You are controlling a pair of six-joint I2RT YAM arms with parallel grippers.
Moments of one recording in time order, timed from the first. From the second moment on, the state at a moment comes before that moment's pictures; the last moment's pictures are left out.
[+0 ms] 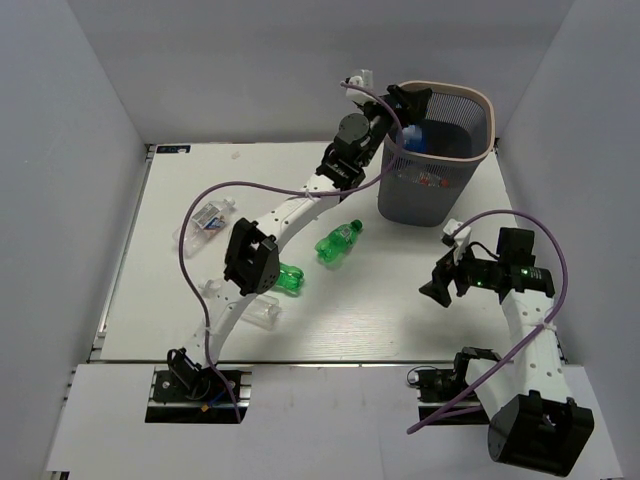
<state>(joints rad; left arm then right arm) -0.76 2.46 2.43 0.45 -0.17 -0.62 -0.16 0.88 0.73 -0.86 -0.89 -0.83</state>
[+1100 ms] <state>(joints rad) -0.78 0.96 1.00 -1.03 -0.42 -1.18 0.59 1.95 1.50 -0.77 -0.71 -1.85</state>
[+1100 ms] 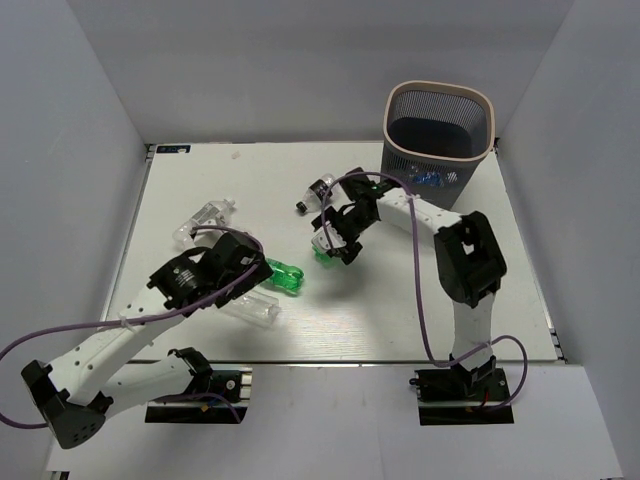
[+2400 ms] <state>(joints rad) -0.78 1.12 0.70 -0.86 -0.43 -1.27 0.53 1.73 1.97 -0.78 -0.85 -0.80</state>
